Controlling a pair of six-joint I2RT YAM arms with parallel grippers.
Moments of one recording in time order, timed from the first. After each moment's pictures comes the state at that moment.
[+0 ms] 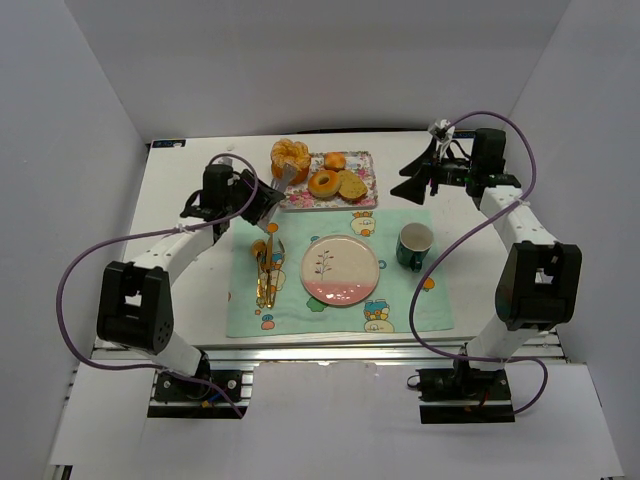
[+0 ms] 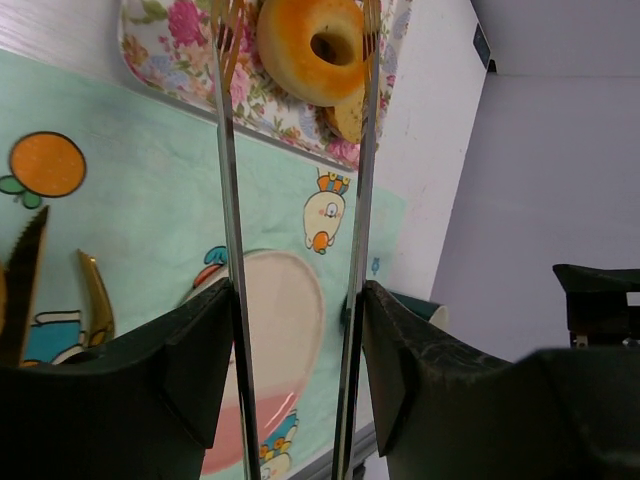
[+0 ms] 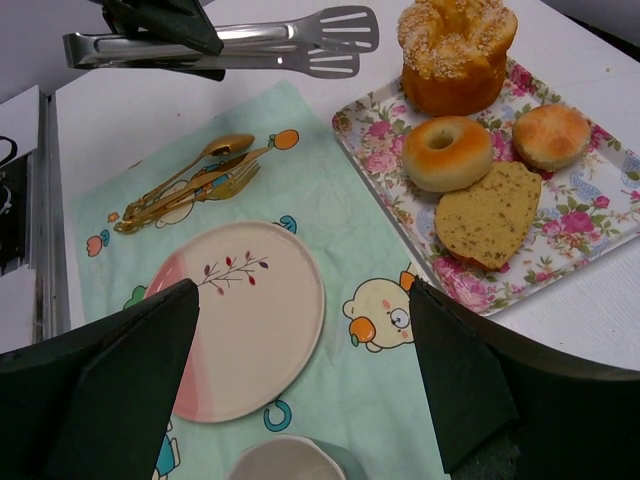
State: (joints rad) left arm -0.22 1.53 1.03 -0.05 0.30 -0.98; right arm 0.01 1.66 1.31 -0.14 -1.21 -0.23
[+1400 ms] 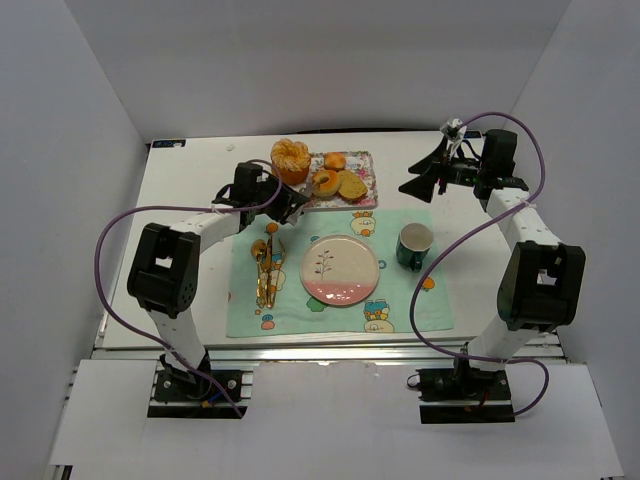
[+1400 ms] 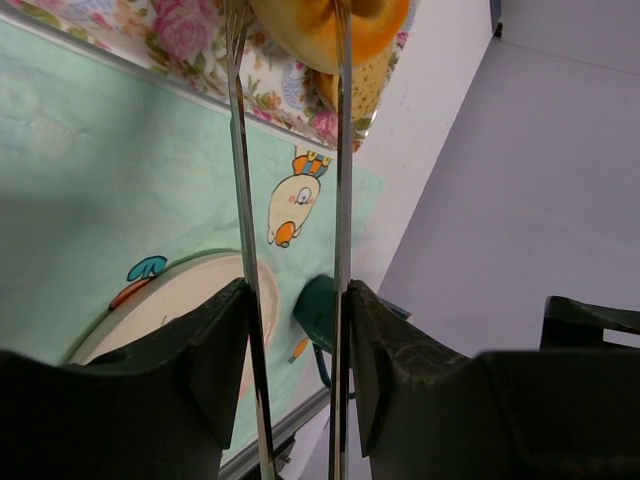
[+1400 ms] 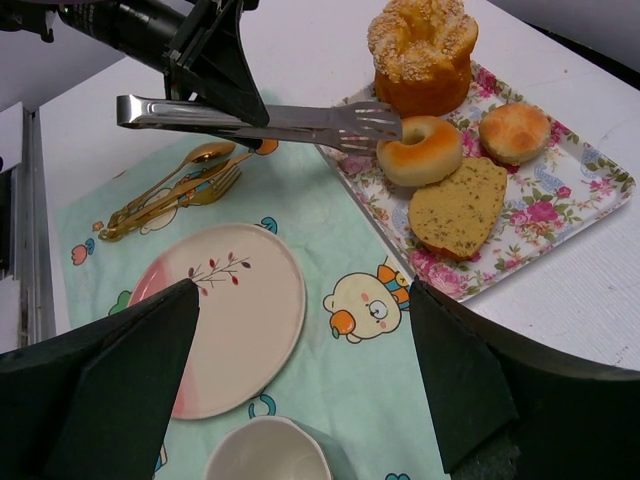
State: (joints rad) left arm -0.32 1.83 1.17 0.02 0.37 -1.22; right arm -0.04 1.66 1.28 -0.06 -1.23 -0.19
